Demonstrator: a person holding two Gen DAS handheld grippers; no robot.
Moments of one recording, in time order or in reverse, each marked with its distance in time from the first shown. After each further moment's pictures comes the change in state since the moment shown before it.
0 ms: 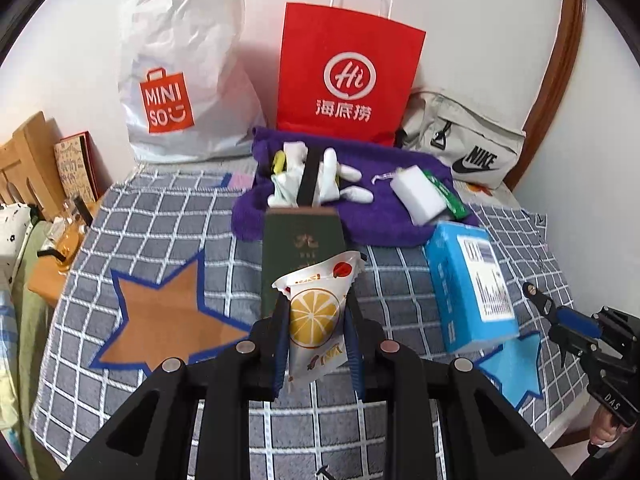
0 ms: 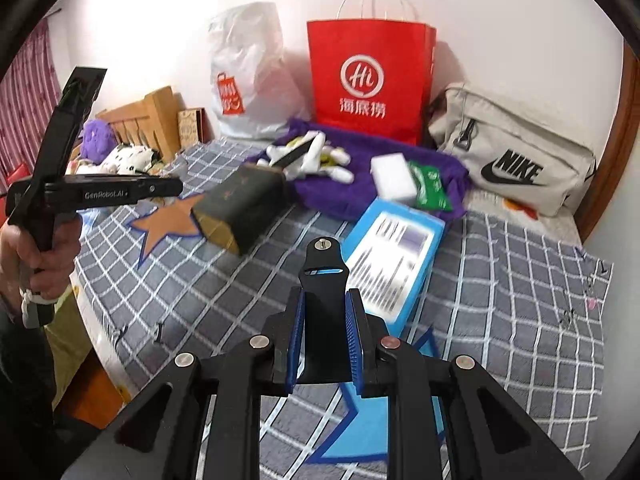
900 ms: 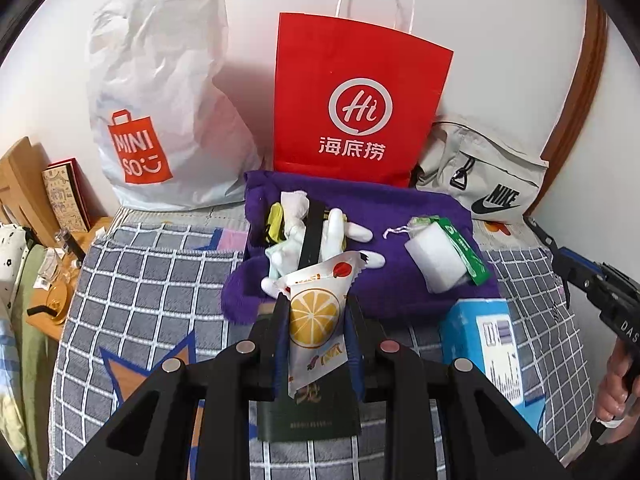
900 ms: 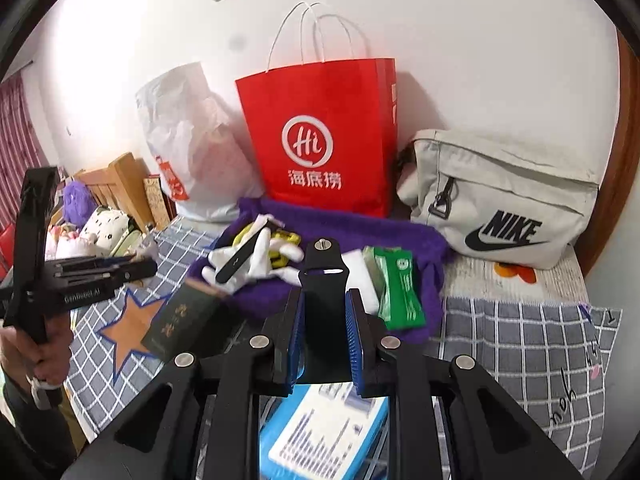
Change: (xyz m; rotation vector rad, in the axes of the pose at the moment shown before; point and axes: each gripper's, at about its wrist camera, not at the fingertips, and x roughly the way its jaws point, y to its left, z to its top) left arm 0.051 -0.004 0.084 -0.004 -0.009 0.021; right arm 0.056 -0.067 0.114 0.135 -0.098 -0.011
